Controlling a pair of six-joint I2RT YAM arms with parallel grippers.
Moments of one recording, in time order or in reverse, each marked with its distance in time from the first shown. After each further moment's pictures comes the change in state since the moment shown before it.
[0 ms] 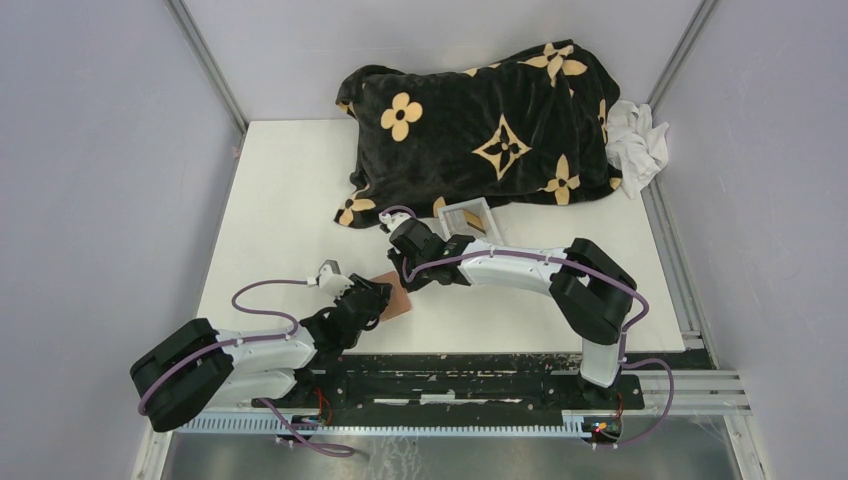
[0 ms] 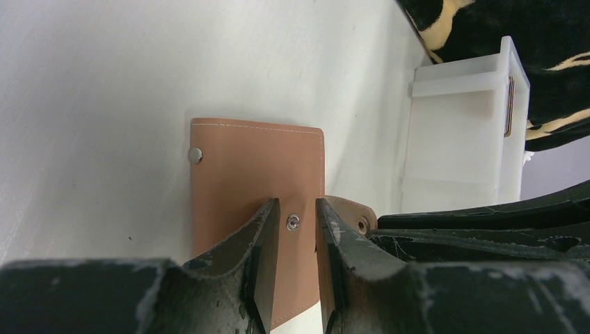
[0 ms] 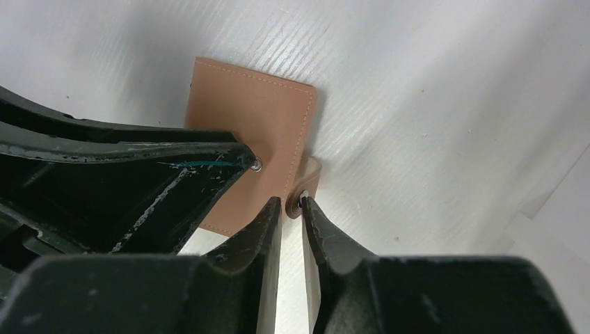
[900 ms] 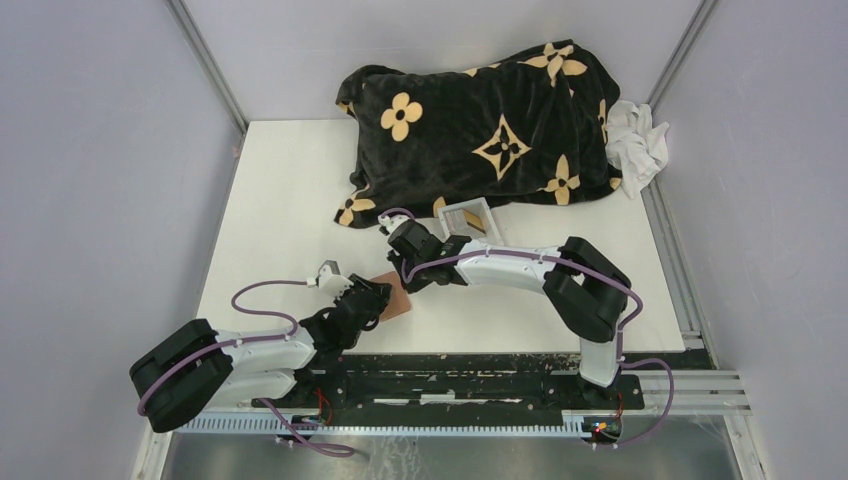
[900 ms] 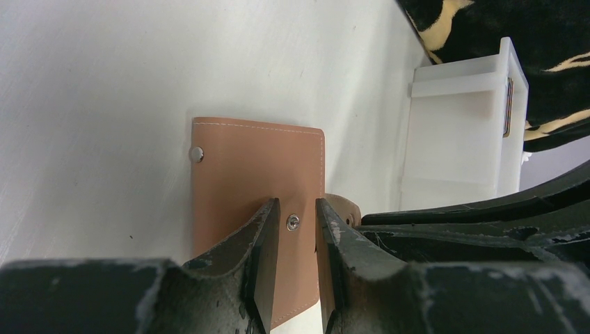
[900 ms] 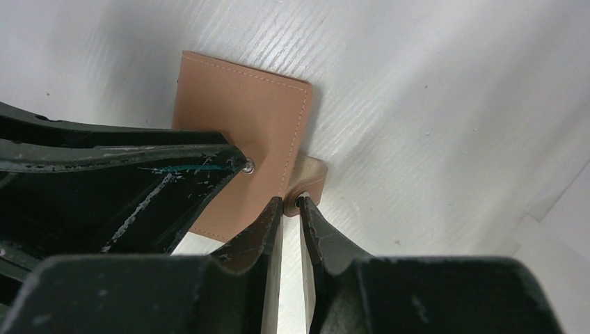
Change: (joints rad) left arm -0.002 -0.005 -0.004 0.000 0.000 -0.006; right arm 0.000 0.023 0.004 -0.007 0.000 0.000
